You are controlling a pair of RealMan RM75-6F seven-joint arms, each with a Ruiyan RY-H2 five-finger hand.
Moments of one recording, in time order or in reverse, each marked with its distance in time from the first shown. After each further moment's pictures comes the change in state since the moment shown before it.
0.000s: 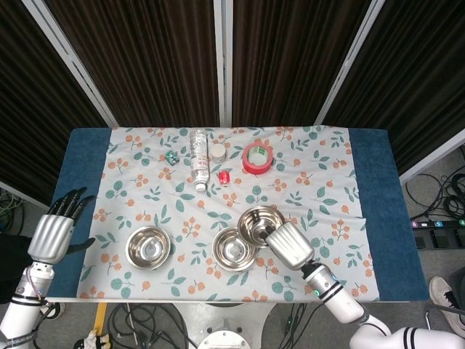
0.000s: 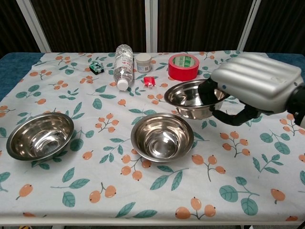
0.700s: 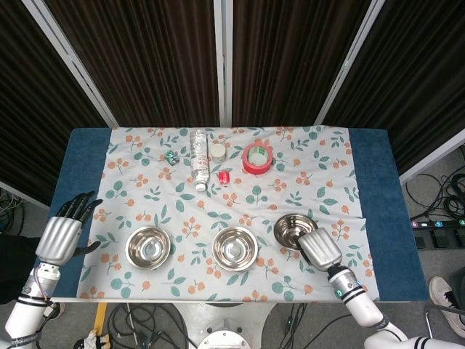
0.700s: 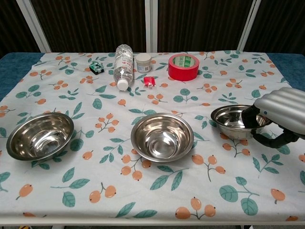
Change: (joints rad) left arm -0.011 -0.016 0.017 -0.003 0.011 -0.028 0.025; right arm -0.111 0.017 -0.057 0.194 0.049 0.019 0.194
